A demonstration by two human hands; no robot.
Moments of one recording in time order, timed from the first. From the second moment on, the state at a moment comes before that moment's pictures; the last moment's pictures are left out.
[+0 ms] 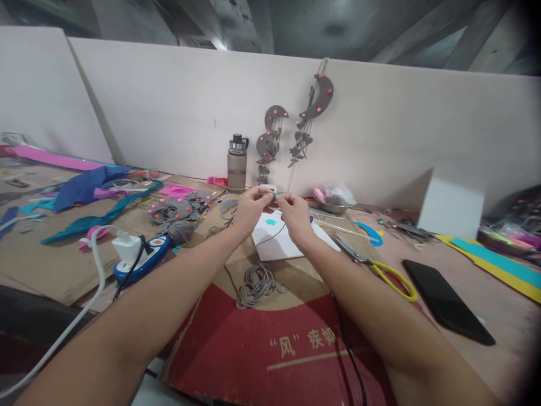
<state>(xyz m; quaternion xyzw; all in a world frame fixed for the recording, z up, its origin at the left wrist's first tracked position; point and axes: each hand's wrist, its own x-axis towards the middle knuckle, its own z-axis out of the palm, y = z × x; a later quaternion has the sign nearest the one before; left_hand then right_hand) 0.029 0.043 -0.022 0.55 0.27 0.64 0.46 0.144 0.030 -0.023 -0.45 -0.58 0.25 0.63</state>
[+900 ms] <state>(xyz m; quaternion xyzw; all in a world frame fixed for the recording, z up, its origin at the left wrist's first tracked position) 0.028 0.044 -0.023 0.54 0.26 0.60 0.53 0.148 0.033 -0.024 -0.47 -0.61 0.18 0.62</state>
